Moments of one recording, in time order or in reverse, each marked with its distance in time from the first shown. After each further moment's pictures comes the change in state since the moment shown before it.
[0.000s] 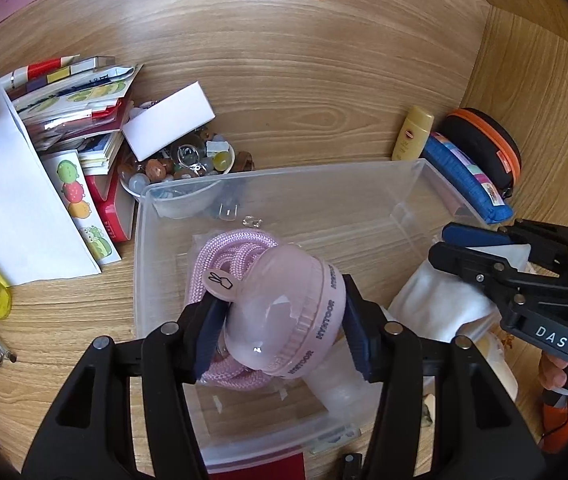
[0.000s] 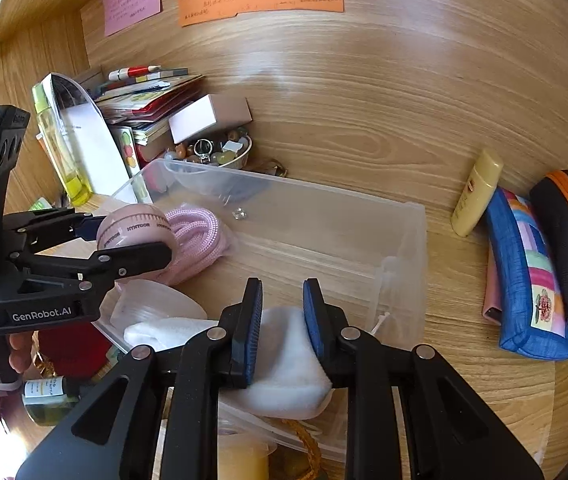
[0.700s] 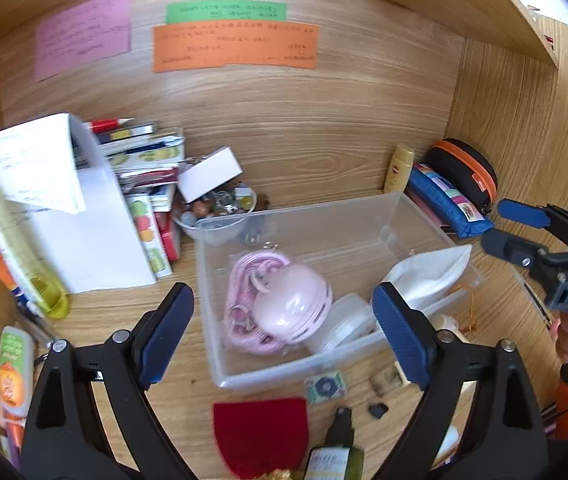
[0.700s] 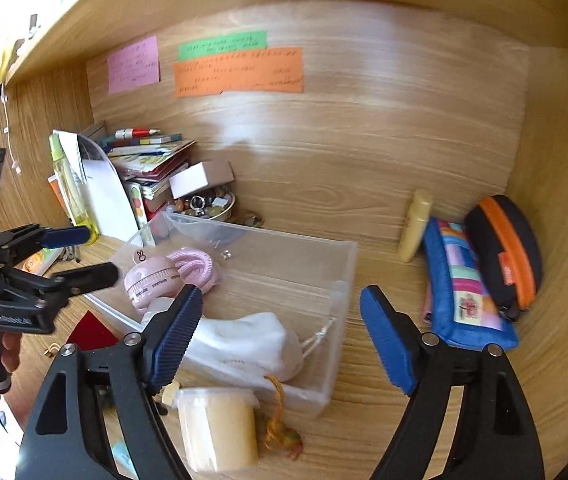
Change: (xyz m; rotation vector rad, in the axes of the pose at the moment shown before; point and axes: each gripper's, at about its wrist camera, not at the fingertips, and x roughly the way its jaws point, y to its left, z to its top) left arm -0.084 -0.004 -0.014 0.030 -0.142 0.069; right arm -0.089 -0.008 -0.005 0.038 -0.170 -0.079
